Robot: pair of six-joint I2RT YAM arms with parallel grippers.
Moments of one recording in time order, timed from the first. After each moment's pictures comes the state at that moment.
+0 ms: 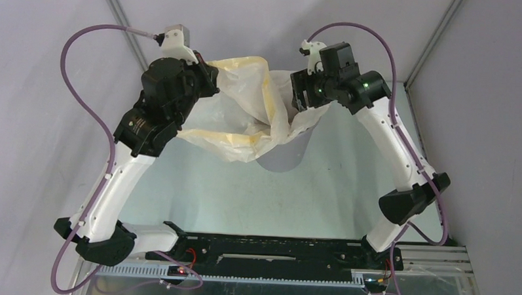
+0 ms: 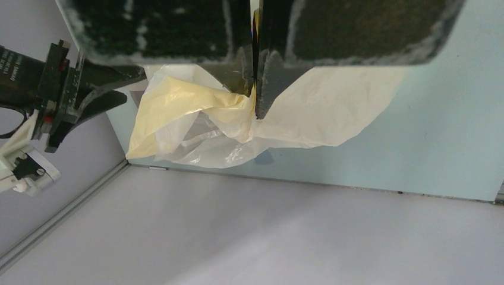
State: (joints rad) left arm -0.58 1.24 1.73 -0.61 -0.38 -0.38; right arm 0.53 1.72 2.07 -1.03 -0.07 0.08
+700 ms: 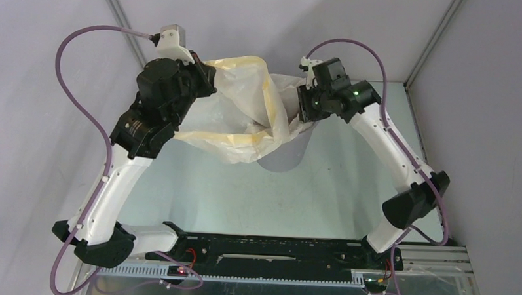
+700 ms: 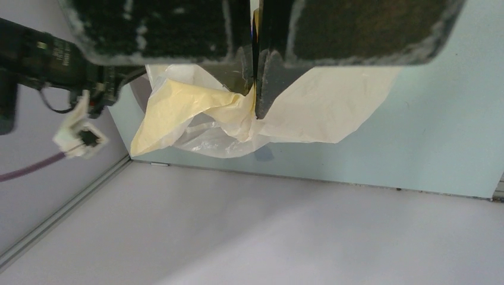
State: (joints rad) left arm -0.57 1.22 1.73 -0.61 -0.37 -0.38; right arm 0.54 1.64 1.86 -1.01 -0.02 0.17
